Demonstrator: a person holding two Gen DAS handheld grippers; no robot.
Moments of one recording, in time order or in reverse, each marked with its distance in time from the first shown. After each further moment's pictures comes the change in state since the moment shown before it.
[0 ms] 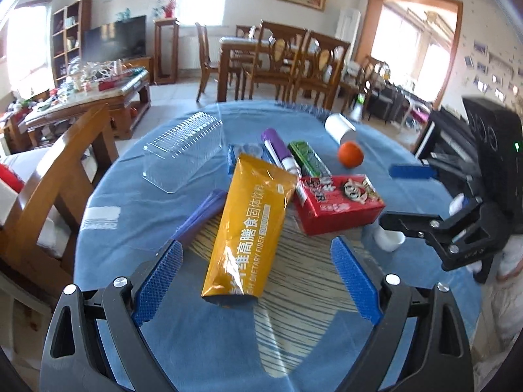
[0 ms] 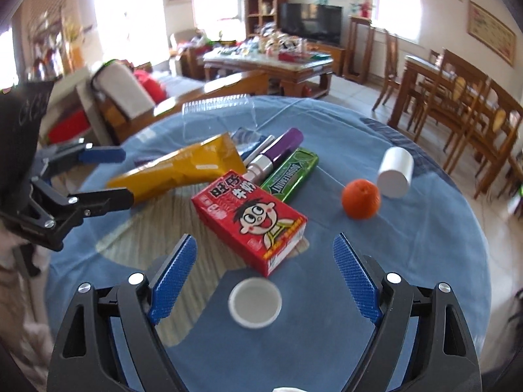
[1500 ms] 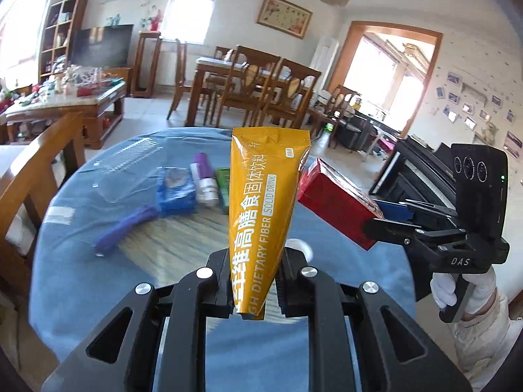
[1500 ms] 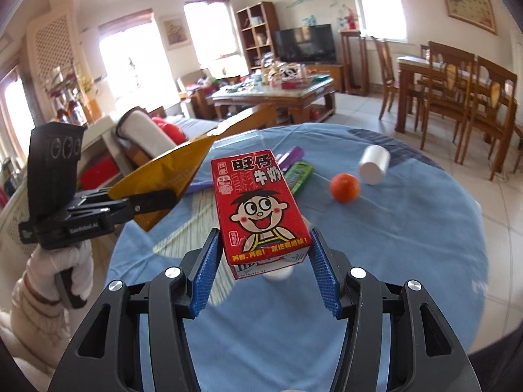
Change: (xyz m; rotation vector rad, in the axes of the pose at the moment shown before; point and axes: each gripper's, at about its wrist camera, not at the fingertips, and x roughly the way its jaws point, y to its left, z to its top) left arm -0.056 -0.065 0.003 -0.066 -0.128 -0.164; right arm -0.126 -0.027 -0.063 0.204 -0.191 0.100
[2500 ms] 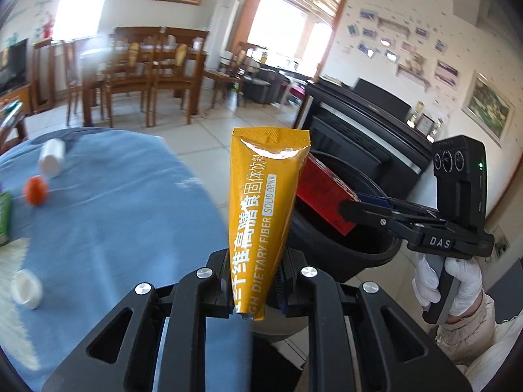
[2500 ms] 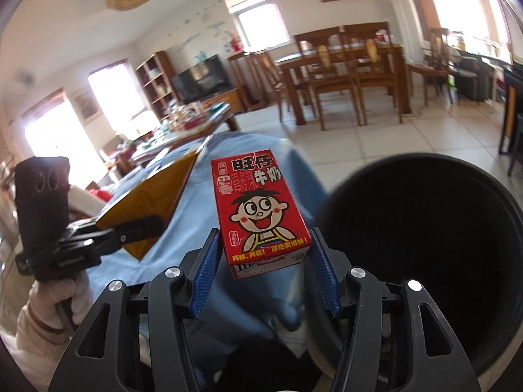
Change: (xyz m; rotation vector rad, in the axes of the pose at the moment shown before) left arm 0.120 -0.235 -0.023 0.260 0.165 -0.324; right arm -0.219 -0.178 -0.169 0.397 -0.161 -0.271
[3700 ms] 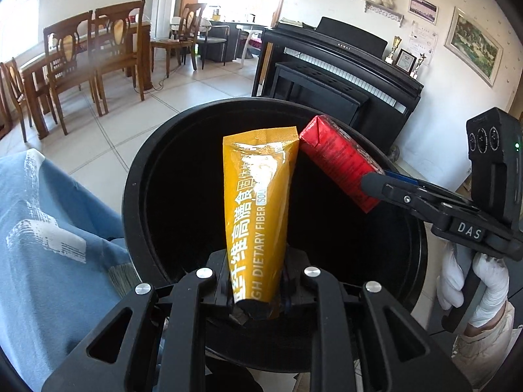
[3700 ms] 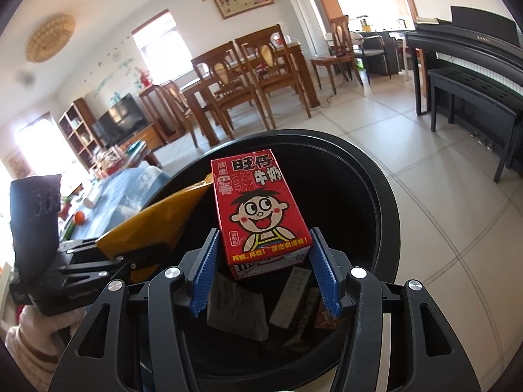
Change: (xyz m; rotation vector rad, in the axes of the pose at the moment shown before) left arm 0.140 -0.083 0.012 0.178 0.200 -0.063; right arm -0.057 -0.142 -0.061 0.233 -0.089 -0.282
